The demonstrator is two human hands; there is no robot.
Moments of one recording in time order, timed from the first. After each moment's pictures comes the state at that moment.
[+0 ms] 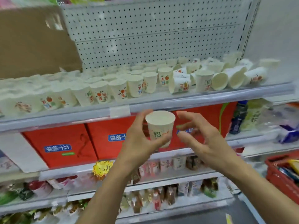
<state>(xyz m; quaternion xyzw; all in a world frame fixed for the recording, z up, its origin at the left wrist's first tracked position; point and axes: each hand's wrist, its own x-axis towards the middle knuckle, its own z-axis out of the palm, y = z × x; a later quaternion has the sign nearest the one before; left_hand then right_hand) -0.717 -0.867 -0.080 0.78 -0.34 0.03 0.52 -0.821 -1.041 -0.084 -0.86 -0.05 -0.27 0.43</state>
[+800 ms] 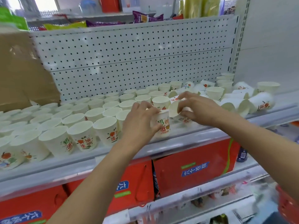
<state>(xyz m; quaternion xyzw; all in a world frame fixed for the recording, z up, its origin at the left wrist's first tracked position) -0.546 -0.964 -0.008 0.84 -0.44 0.22 0.21 -0.631 -1.167 0.008 -0.98 0.05 -0.19 0.03</state>
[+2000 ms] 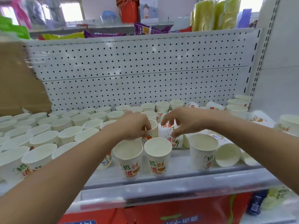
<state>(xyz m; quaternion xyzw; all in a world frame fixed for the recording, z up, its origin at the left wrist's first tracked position) -0.465 -1.071 0.040 0.88 -0.46 0.07 -0.06 -0.550 -1.259 0.051 -0.99 -0.09 0.00 0.06</state>
